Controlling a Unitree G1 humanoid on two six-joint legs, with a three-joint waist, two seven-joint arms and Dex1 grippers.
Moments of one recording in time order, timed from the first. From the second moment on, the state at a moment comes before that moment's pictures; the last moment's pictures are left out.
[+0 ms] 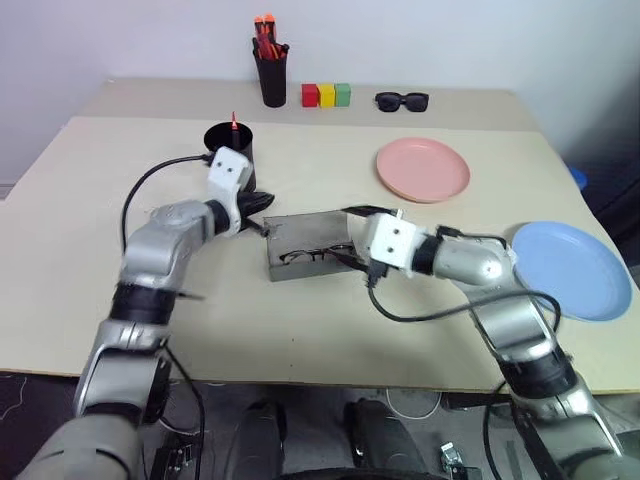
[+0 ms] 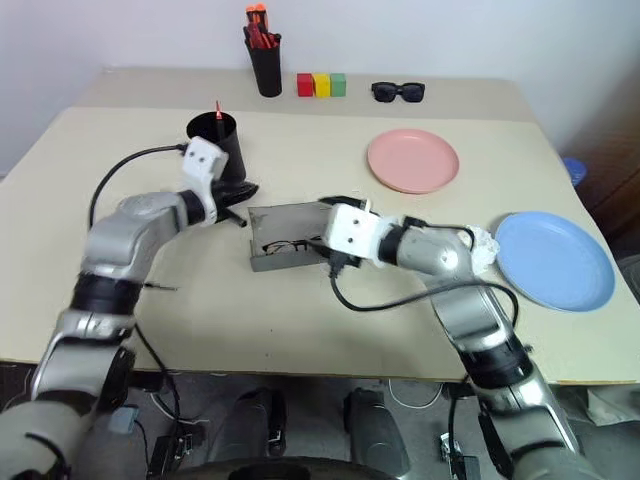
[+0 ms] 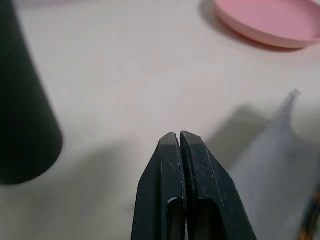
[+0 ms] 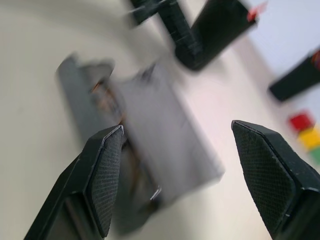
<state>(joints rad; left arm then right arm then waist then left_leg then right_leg) -0.87 0.43 -0.06 0.40 -0.29 0.71 -0.60 -0.31 -0.53 0.19 -0.39 -0.11 0.29 0.80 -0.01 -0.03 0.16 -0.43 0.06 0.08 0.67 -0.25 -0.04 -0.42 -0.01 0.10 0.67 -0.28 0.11</state>
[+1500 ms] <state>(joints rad) -0.58 0.64 -0.26 -0.05 -0.22 0.60 -1.24 -0.17 -0.54 0.03 -0.41 0.03 0.43 0.62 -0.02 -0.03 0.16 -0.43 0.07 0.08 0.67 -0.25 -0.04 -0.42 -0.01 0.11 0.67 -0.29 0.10</state>
